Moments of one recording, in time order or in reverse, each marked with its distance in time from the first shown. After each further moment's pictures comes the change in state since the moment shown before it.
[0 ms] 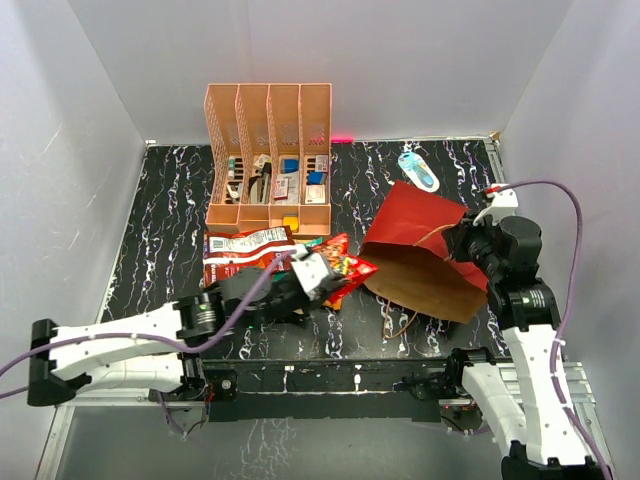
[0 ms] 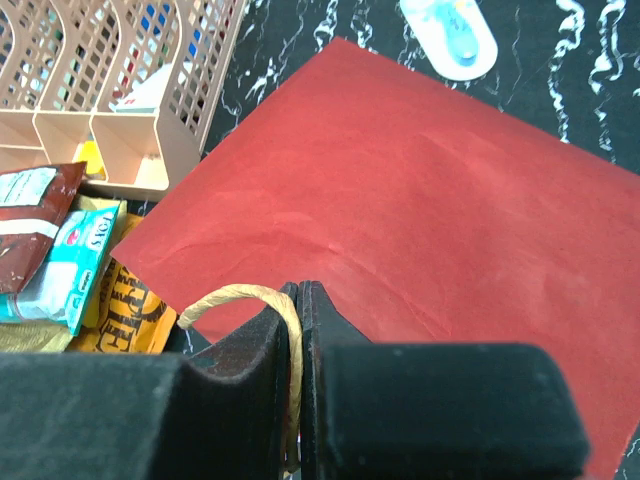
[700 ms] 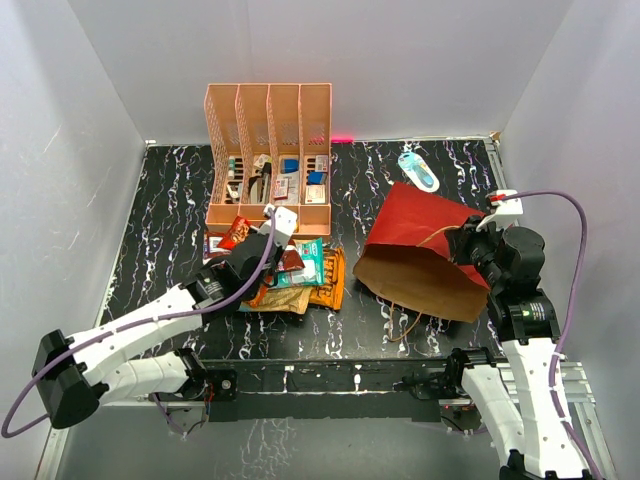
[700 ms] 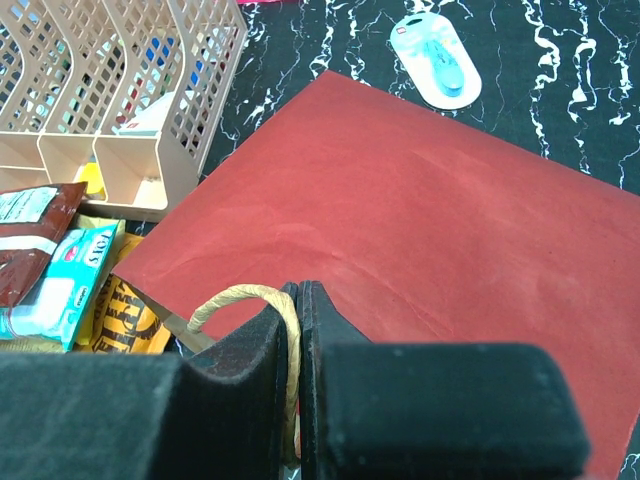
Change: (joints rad) left arm 0.363 0.008 -0.033 -0.305 -0.461 -0.036; right arm 0.000 -0.098 -0.061 0.060 0.031 -0.004
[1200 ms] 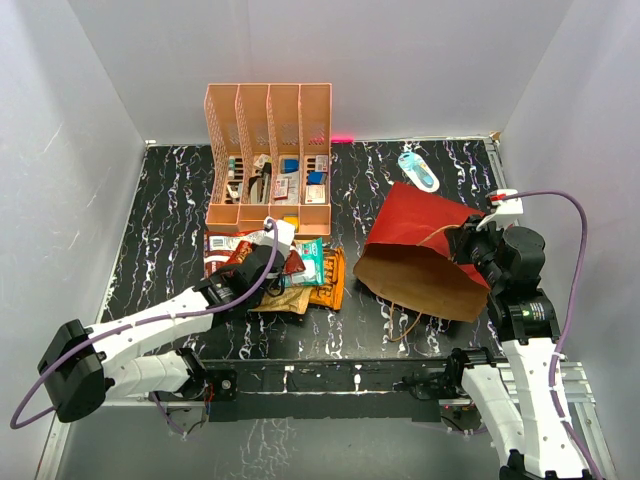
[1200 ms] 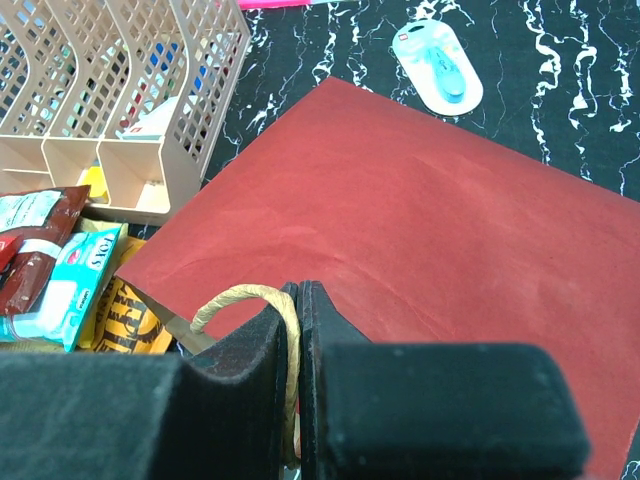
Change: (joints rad) left arm 0.012 0.073 -0.128 0.041 0.036 -0.192; right arm 0.000 0.000 -0.001 0.013 -0.004 0.000
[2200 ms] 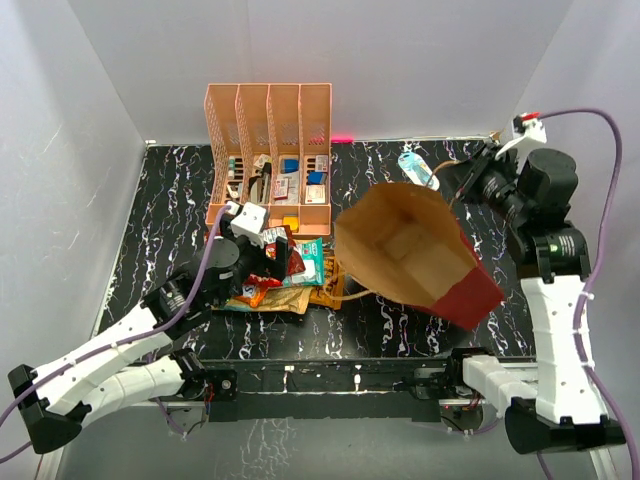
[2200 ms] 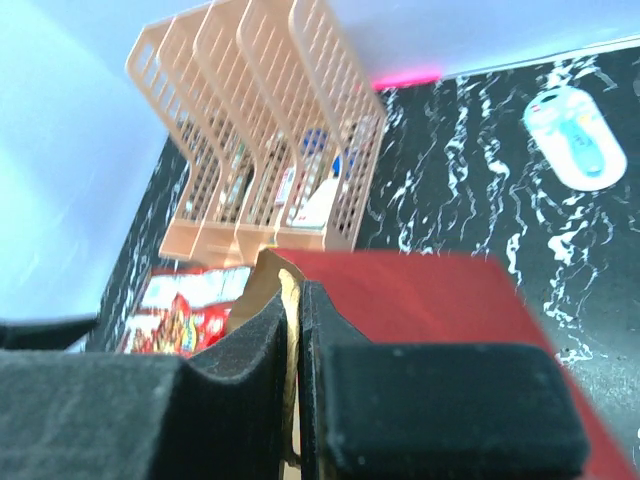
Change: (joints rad) left arm 0.004 -0.263 0.128 -0.046 0.144 0.023; right arm 0.004 0.365 0.546 -0.132 -0.195 0.249
